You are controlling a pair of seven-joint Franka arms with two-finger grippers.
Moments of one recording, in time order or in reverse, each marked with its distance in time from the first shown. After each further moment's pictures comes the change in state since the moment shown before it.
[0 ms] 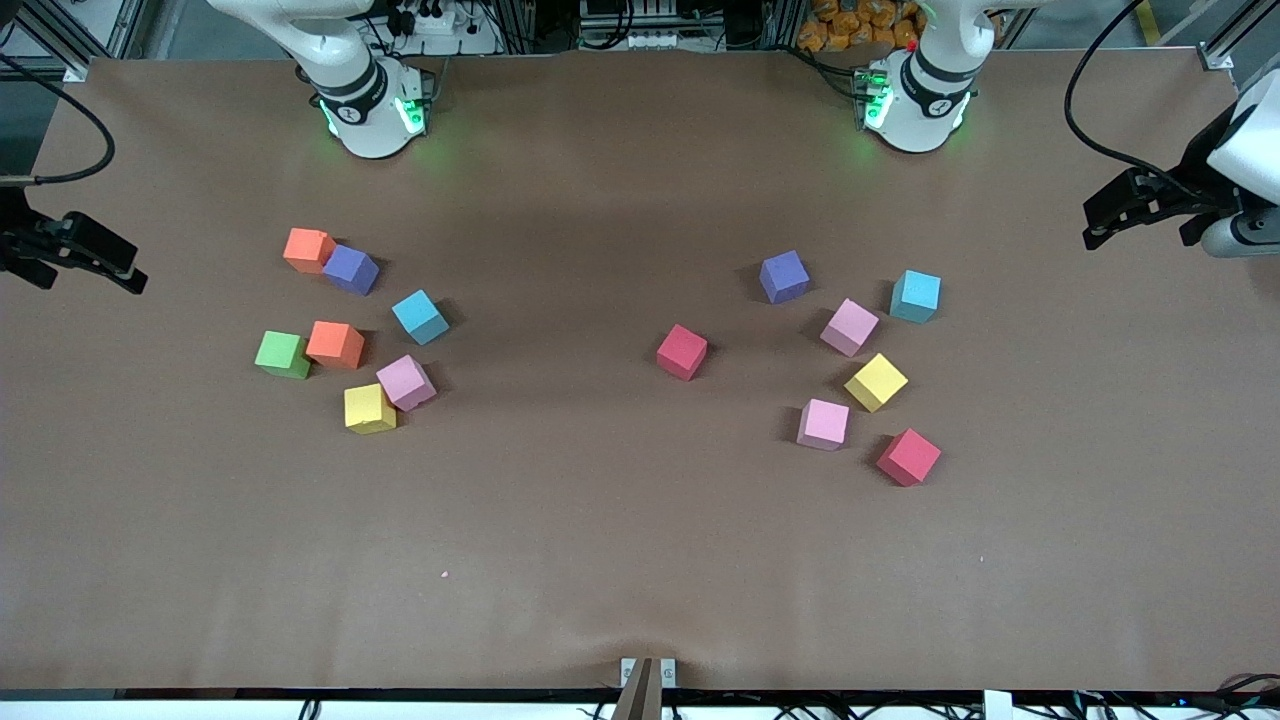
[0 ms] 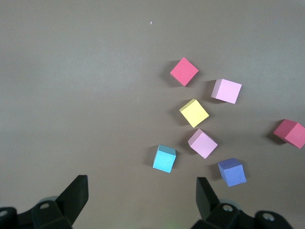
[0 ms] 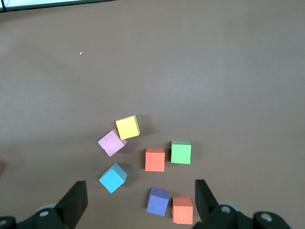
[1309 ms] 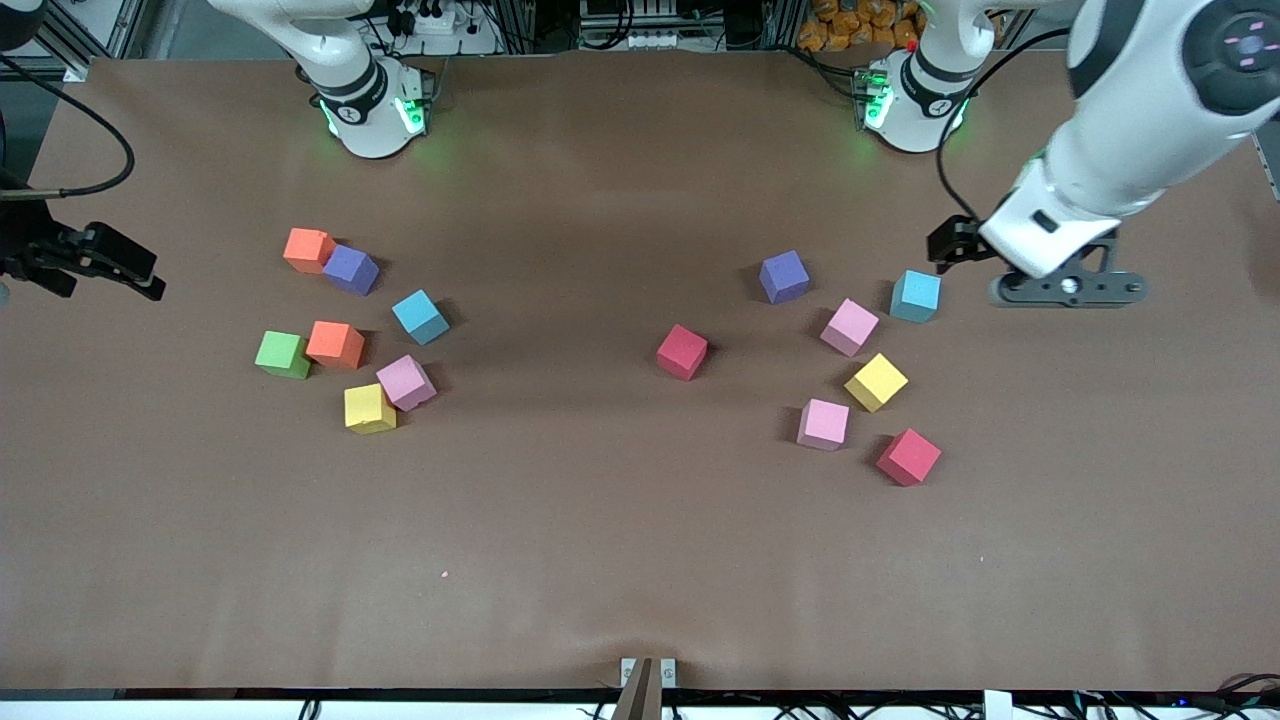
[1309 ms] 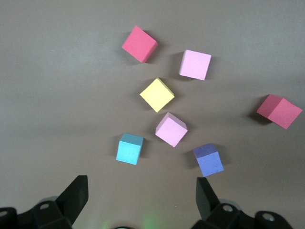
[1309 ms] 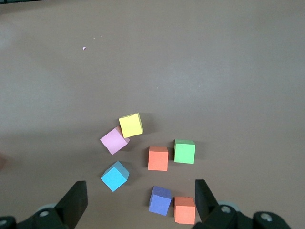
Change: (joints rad) left arm -0.033 0.081 -0.197 -0.129 -0.001 0.083 -0.164; right arm 0.003 0.024 0.019 0.001 0.000 0.000 0.000
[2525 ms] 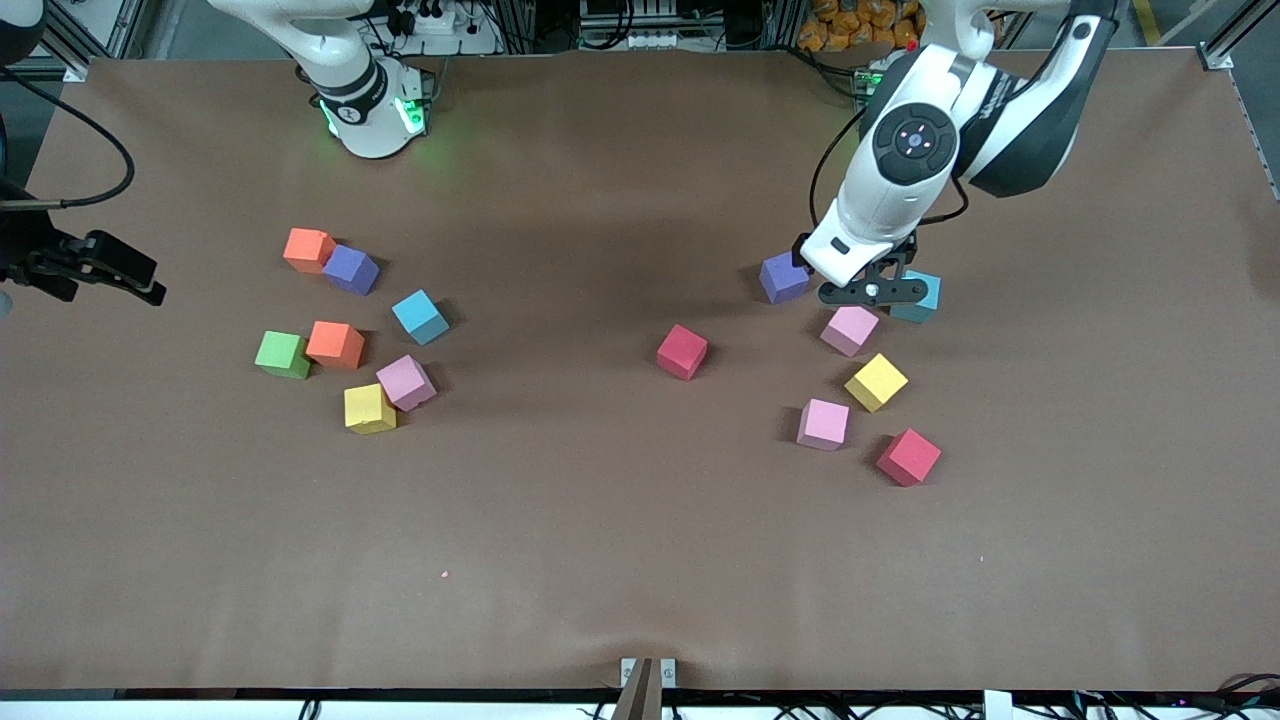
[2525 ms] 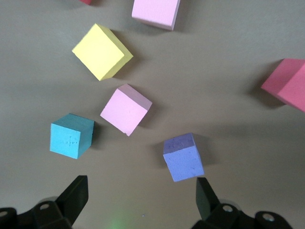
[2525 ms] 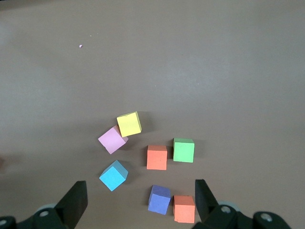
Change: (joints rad) left arm -0.081 0.004 -0.124 -0.418 0.000 0.348 -0.255; right arm -0.006 0.009 -0.001 0.000 0.001 -0.003 0.000
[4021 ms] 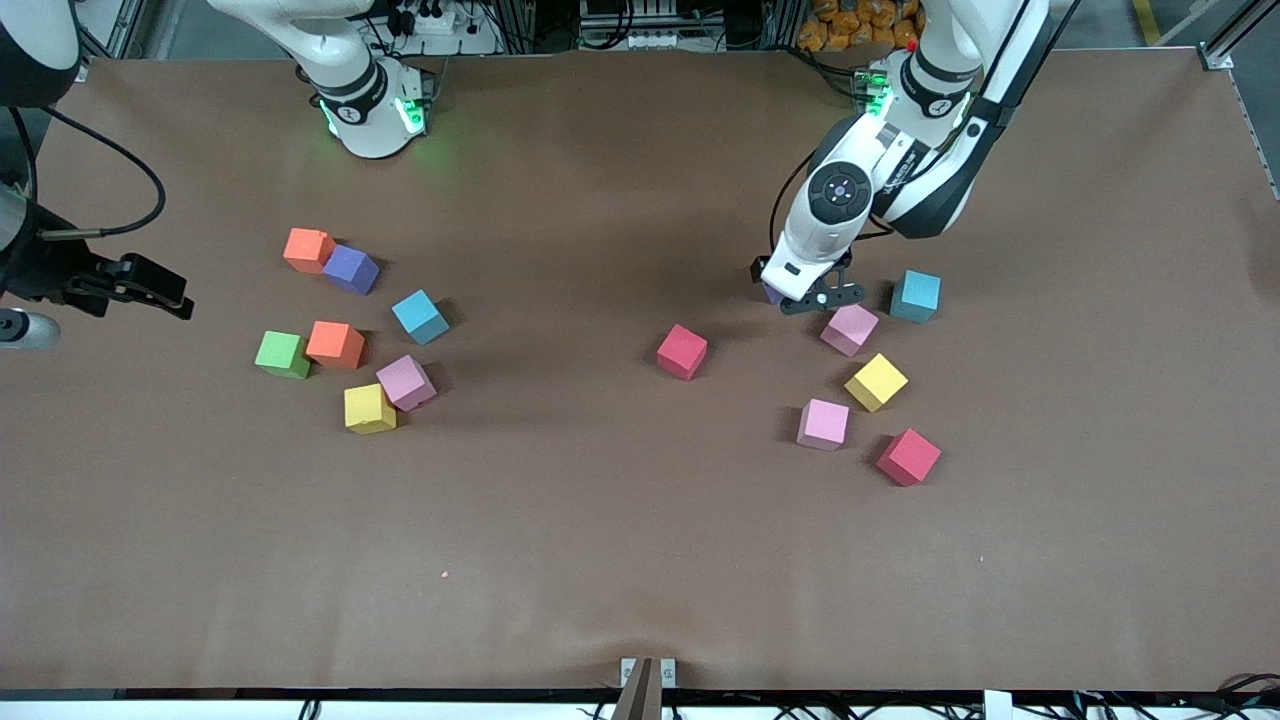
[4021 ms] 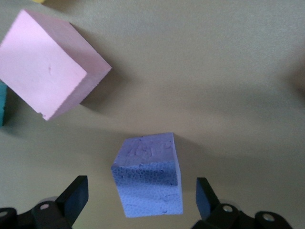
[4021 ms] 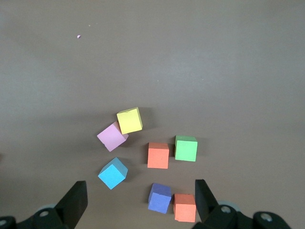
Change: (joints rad) left arm -0.094 0.175 0.000 -0.229 0.000 0.385 -0.288; right arm 0.015 0.045 -0.001 0.010 -0.013 -0.003 0.000
